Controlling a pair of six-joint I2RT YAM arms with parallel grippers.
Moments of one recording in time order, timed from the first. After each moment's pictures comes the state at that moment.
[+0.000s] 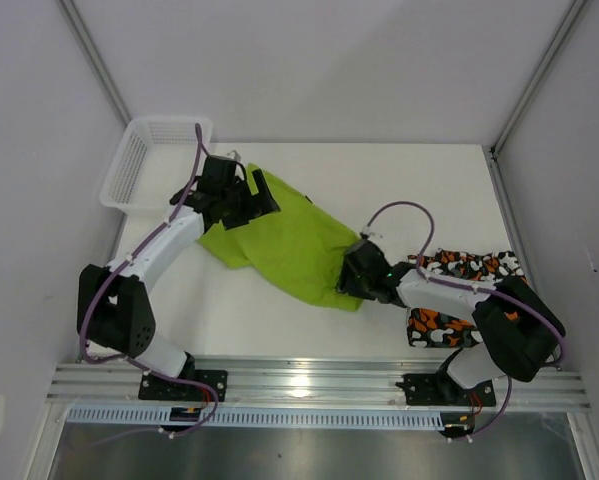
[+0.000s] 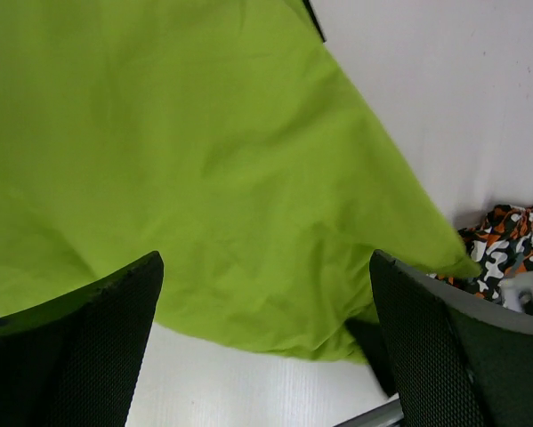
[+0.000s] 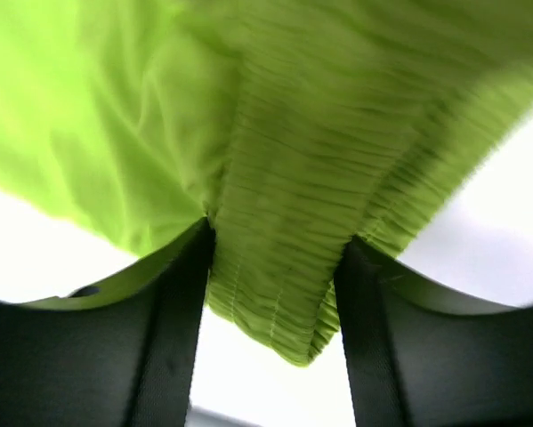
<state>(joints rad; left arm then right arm) -0.33 1.55 1.25 -0.49 0.14 -0.63 0.71 1.46 0.72 -0.21 0.19 0.85</state>
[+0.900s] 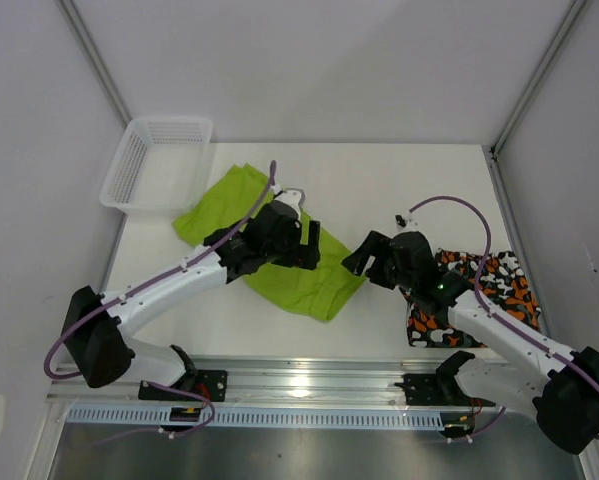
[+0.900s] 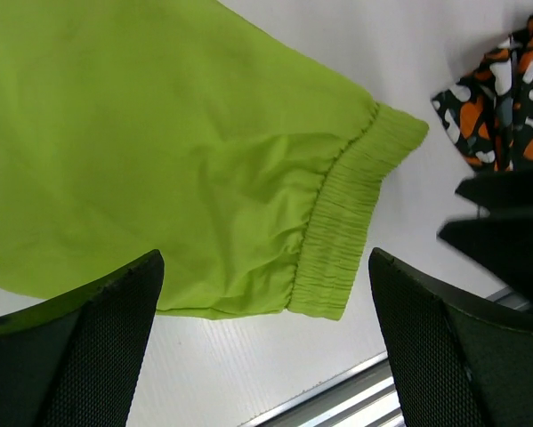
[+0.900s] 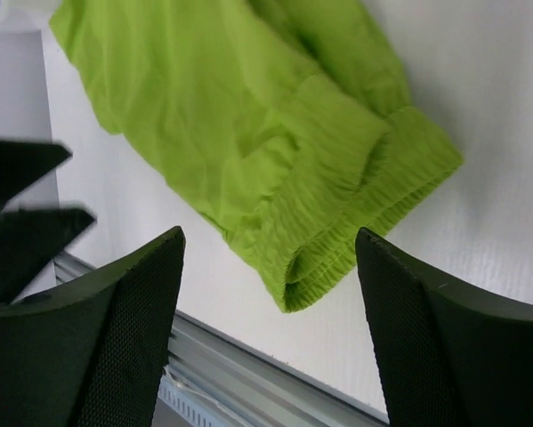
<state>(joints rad) -0.77 1.36 1.13 -0.52 -0.13 -0.52 0.67 1.04 0.67 -0.19 0.04 0.90</state>
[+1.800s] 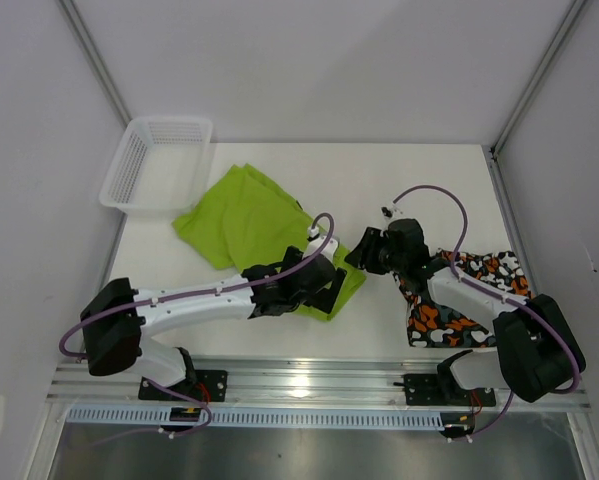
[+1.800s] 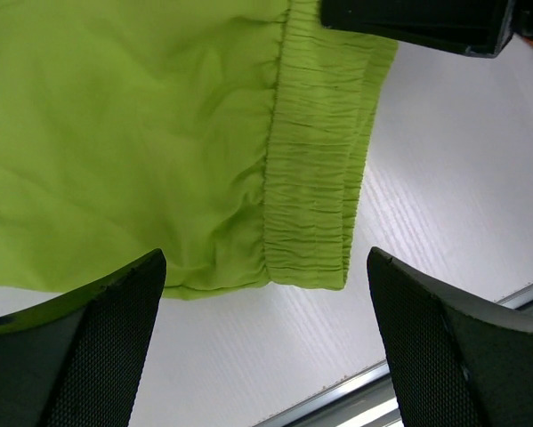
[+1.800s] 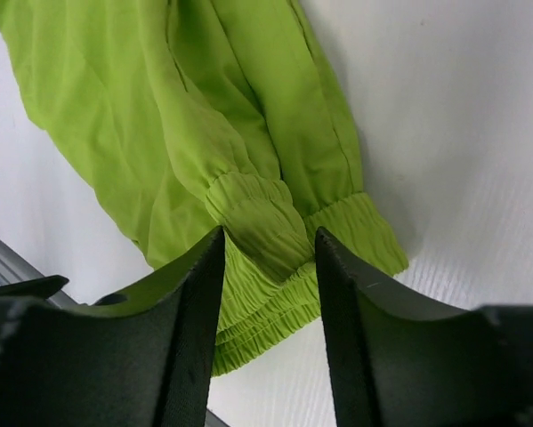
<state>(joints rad) -1.13 1.45 1.02 -0.46 -0.45 -0.51 0.48 1.33 0.64 0.08 -0.19 0.65</state>
